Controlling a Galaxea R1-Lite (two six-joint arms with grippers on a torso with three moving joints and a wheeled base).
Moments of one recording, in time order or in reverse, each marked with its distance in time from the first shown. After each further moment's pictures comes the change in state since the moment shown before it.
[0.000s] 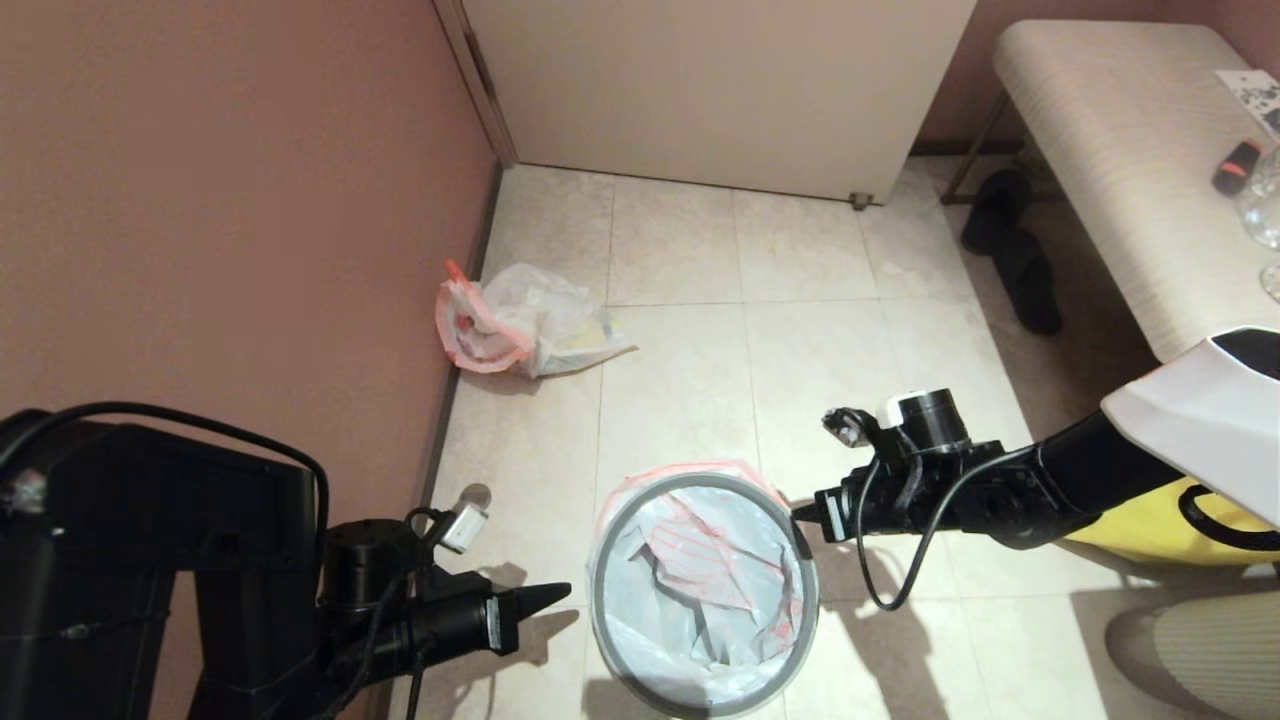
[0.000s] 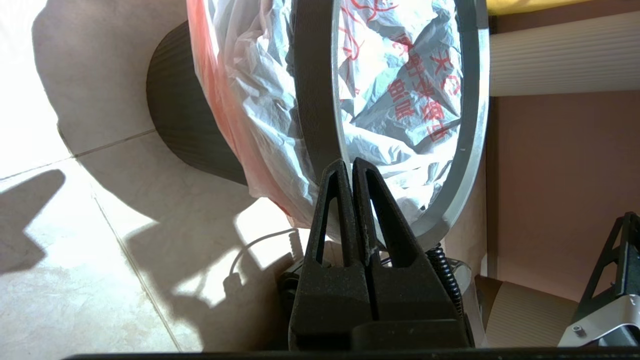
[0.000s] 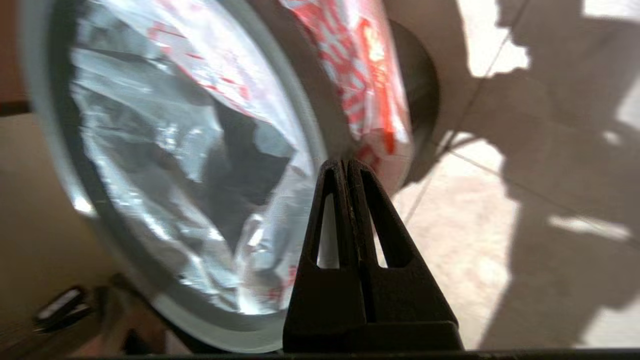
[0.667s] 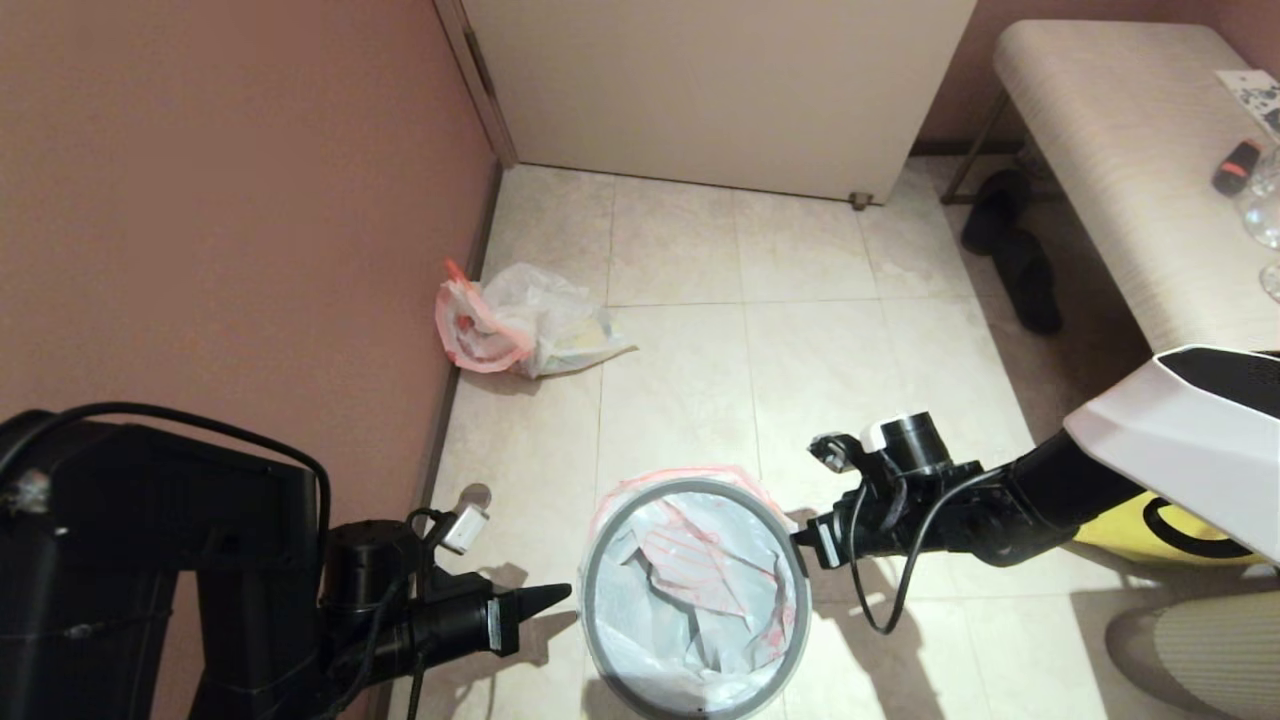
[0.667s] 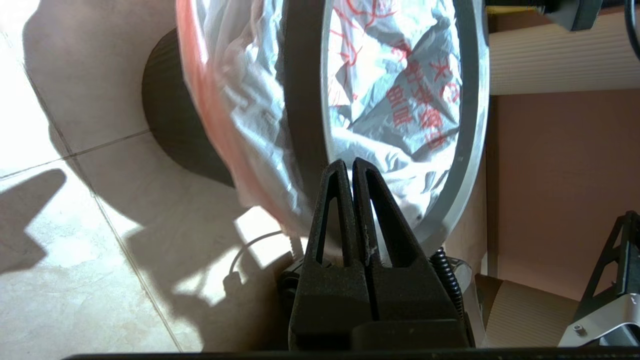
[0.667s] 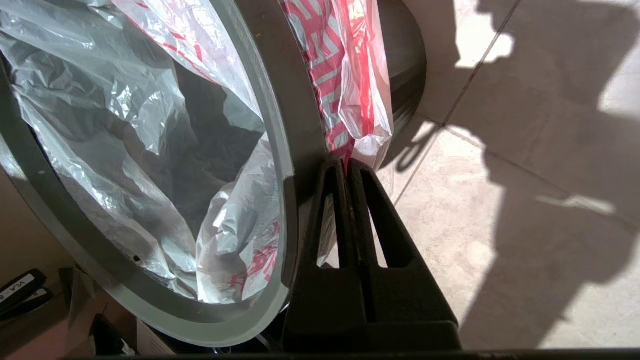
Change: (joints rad) left arm -0.001 0.004 0.000 0.000 0.000 0.001; right arm 0.024 0.051 0.014 0.000 -0.049 -0.061
